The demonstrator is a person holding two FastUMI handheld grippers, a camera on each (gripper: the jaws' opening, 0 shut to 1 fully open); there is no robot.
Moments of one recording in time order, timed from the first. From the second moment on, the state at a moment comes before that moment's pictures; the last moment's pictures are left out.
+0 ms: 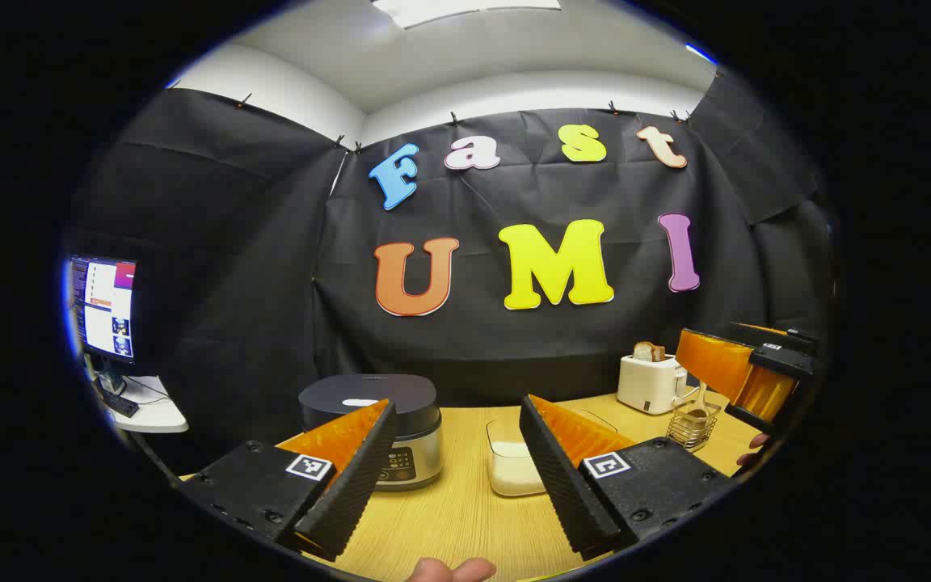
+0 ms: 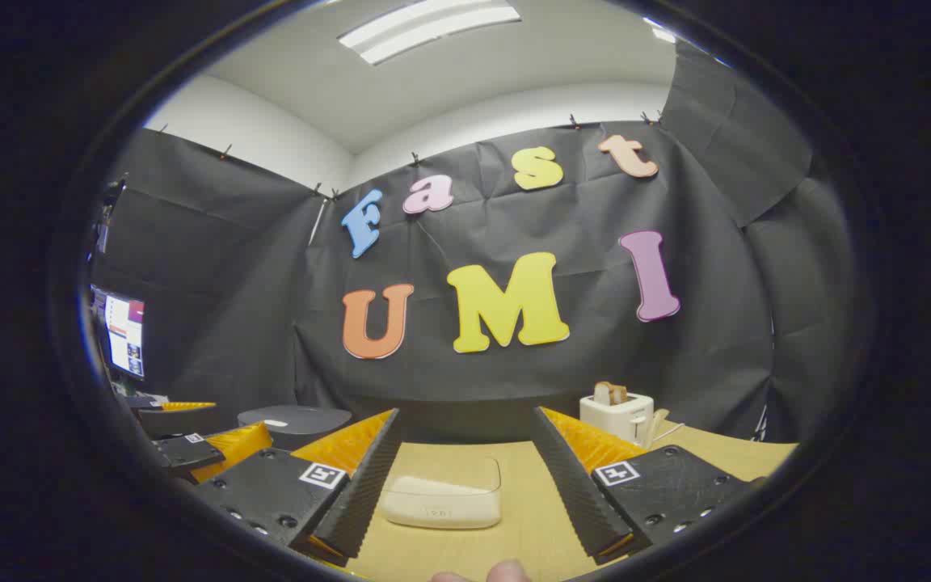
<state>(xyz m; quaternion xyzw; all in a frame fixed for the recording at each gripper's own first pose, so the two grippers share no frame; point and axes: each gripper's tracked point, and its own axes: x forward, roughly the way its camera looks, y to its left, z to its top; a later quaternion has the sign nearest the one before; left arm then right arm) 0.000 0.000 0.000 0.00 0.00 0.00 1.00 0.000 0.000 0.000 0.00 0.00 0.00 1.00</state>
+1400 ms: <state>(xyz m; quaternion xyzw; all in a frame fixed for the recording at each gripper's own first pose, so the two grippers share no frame) 0.016 0.014 -0.001 0.01 0.04 0.03 1.00 0.021 -0.056 -0.012 0.01 0.03 0.01 1.00</state>
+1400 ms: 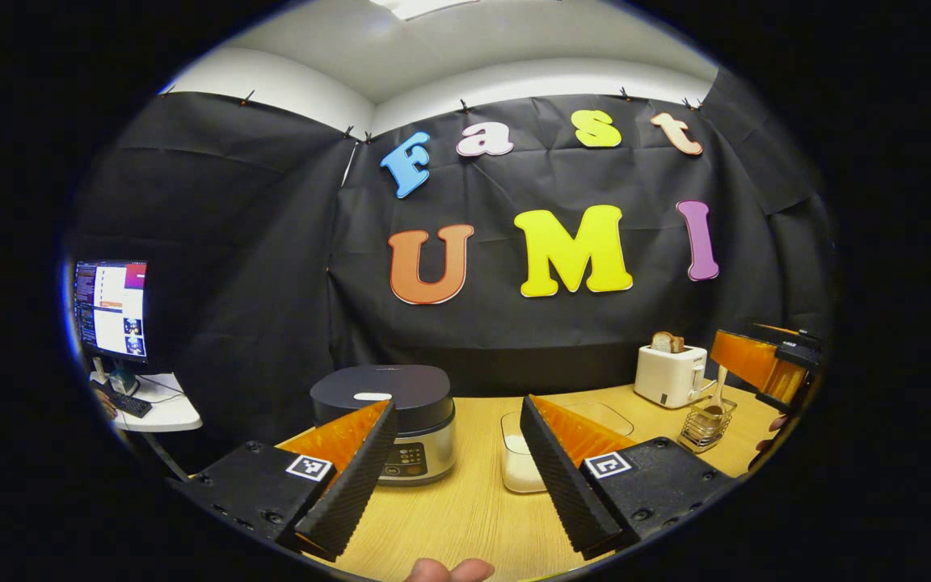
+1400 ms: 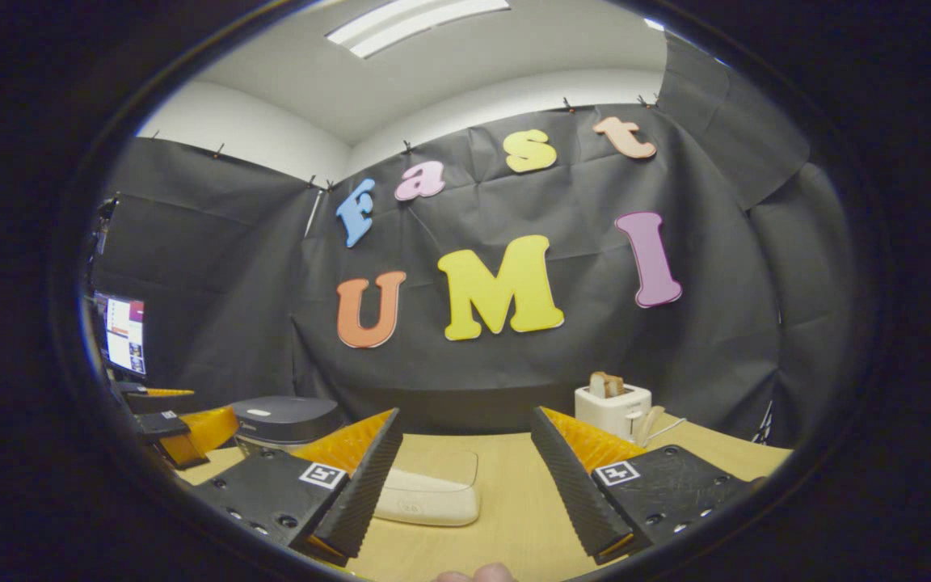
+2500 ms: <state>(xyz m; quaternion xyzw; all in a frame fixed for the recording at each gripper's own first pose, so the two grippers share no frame) 0.148 0.129 -0.032 0.00 0.31 0.07 0.95 0.035 -0.149 -0.026 0.04 0.02 -0.01 1.00</state>
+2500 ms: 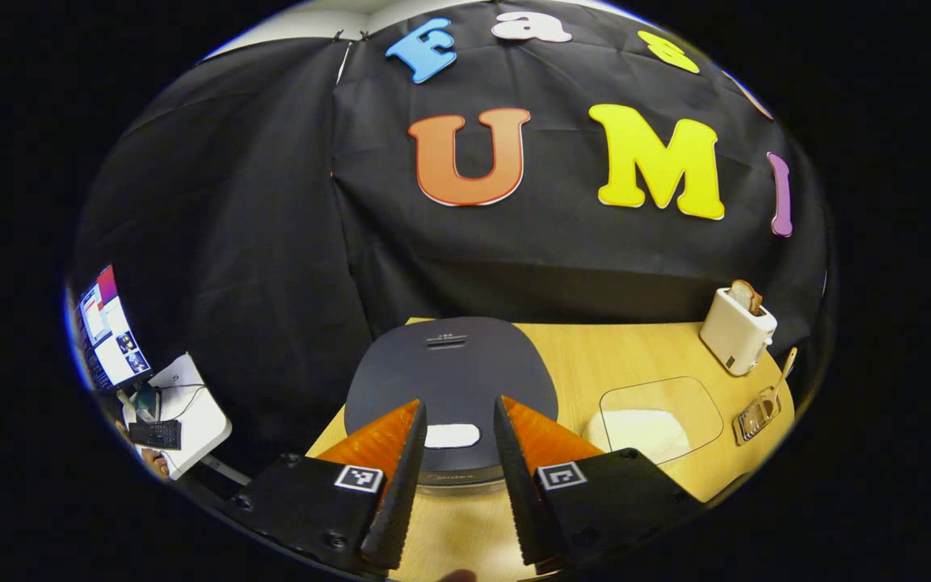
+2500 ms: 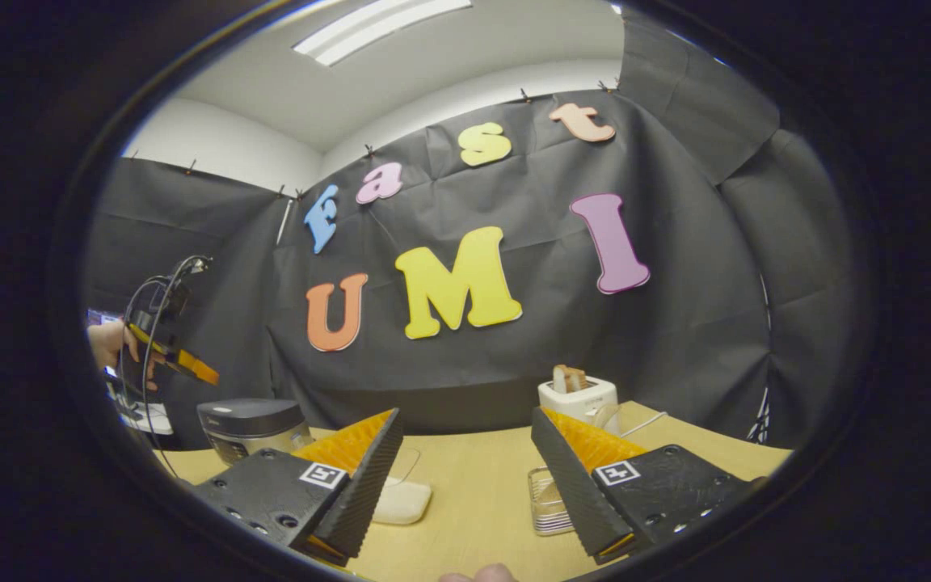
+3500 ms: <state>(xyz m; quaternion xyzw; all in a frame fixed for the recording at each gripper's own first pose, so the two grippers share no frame) 0.154 0.136 -0.093 -0.05 0.41 0.07 0.91 0.034 -0.168 -0.052 0.05 0.03 -0.02 1.00</state>
